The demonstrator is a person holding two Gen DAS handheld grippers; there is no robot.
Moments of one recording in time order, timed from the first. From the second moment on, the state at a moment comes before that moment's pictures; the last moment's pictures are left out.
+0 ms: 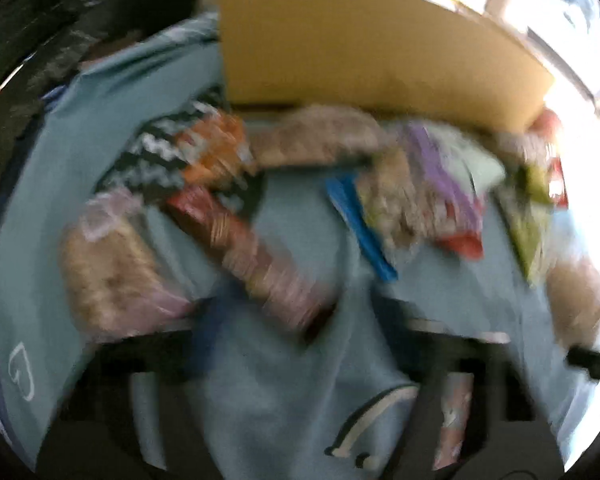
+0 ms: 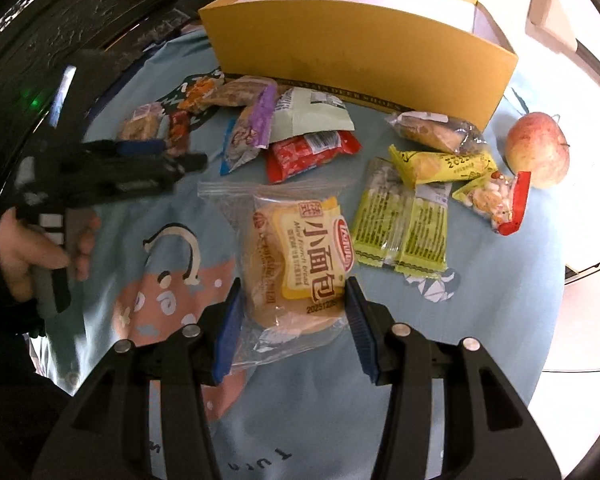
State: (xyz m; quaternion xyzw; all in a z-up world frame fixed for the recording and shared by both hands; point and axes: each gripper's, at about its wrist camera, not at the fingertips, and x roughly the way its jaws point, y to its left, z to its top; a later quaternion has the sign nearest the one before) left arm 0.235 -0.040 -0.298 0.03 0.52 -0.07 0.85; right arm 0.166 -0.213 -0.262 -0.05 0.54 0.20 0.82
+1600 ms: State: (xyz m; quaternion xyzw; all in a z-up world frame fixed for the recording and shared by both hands) left arm 0.197 0.011 -0.277 -0.06 0.53 -0.07 0.84; right arm 0.154 -0.220 -0.253 -0.01 0.53 0.20 0.82
